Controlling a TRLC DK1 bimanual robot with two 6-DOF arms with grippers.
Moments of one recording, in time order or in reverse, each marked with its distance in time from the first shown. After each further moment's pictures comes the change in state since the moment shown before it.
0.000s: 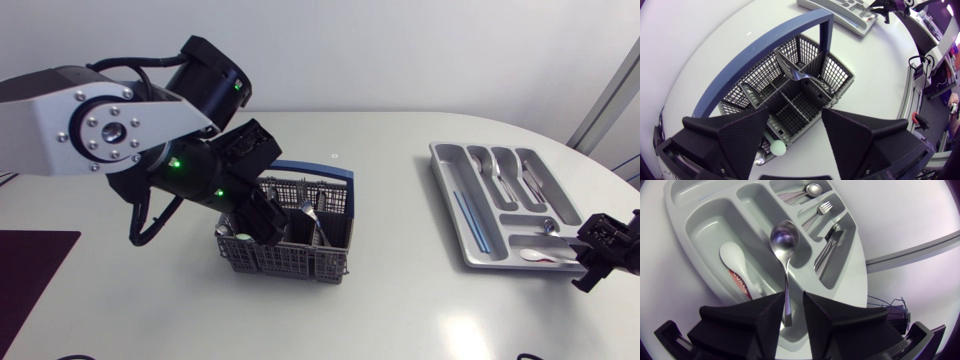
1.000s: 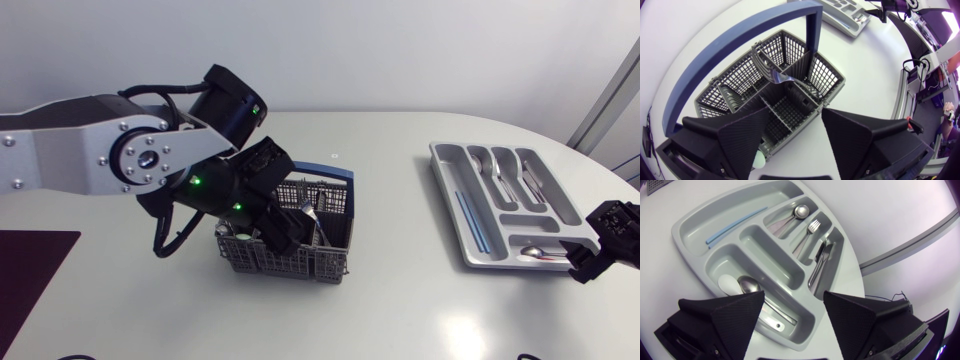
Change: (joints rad) left arm -0.019 0.048 -0.051 0.102 0.085 -0.048; right arm 0.039 -0.210 -0.062 -0.084 -0.065 0.180
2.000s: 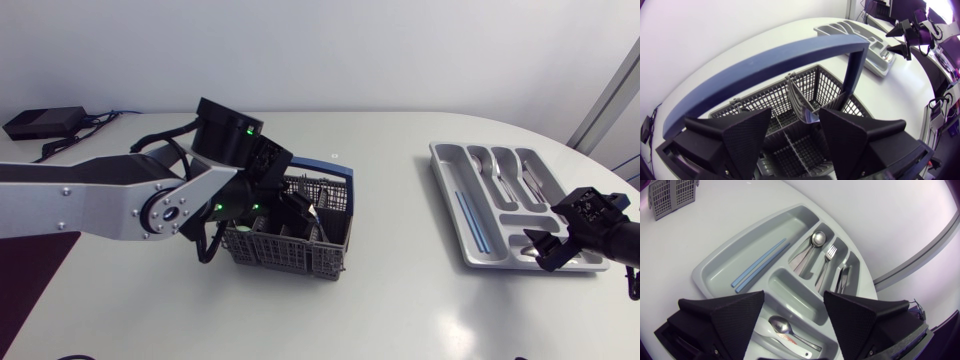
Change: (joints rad) left arm 0.016 0.046 -0.184 0.569 -0.145 -0.109; right arm 0.184 -0.077 -0.037 -0.022 -0.006 0.193
